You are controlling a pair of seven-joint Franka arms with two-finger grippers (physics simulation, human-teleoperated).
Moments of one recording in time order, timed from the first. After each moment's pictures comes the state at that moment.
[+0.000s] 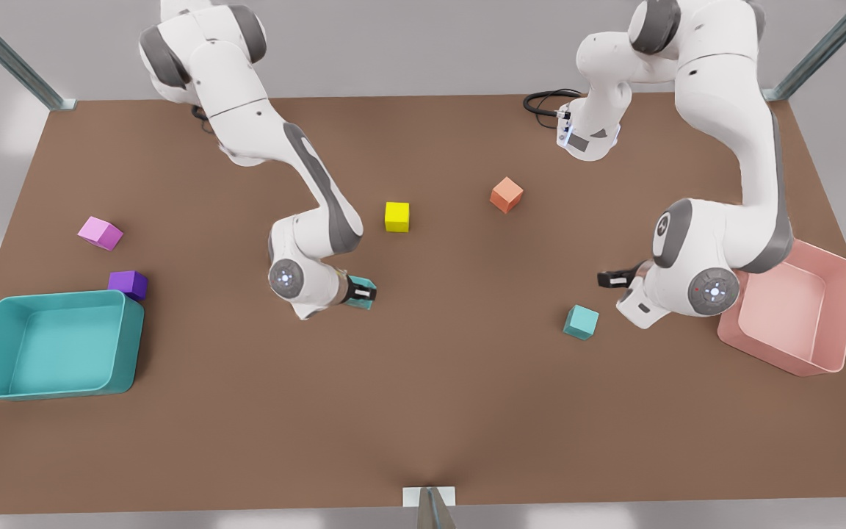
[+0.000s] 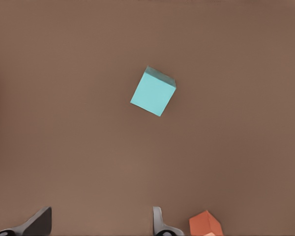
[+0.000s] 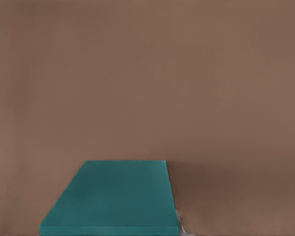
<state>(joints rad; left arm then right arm) -0.11 0.43 -0.05 -1.51 0.02 1.50 -0.27 0.70 0.59 -0.18 -1.68 0.56 2.13 0.46</state>
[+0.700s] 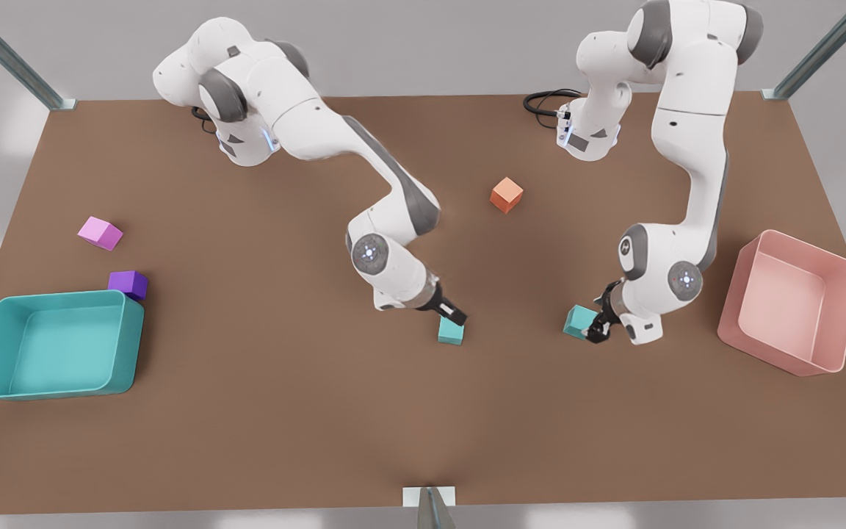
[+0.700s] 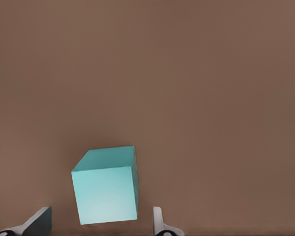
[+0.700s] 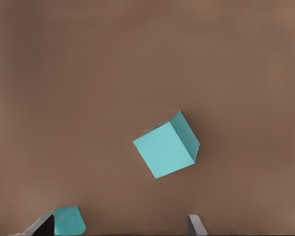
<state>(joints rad) -0.15 0.44 0.01 -1.95 -0.25 2.32 -1.02 0.79 0.80 -0.22 -1.15 0.60 2.18 1.14</state>
